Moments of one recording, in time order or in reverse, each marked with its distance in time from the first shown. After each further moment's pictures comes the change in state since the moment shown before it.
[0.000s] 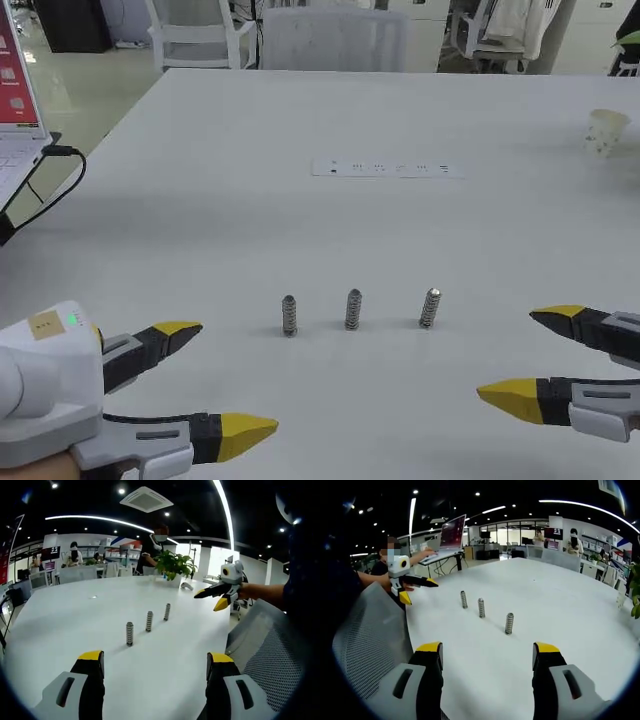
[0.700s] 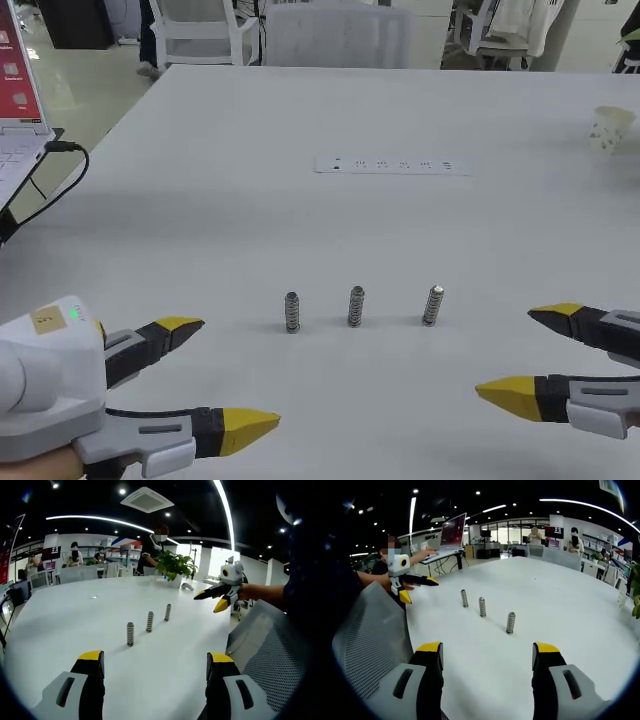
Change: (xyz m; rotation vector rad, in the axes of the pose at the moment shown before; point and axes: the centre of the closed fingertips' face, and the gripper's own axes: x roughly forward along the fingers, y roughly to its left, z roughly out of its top) left arm 0.000 0.001 0.000 -0.003 -0.003 0.003; right arm 0.004 0.001 -0.002 0.001 0.011 0.007
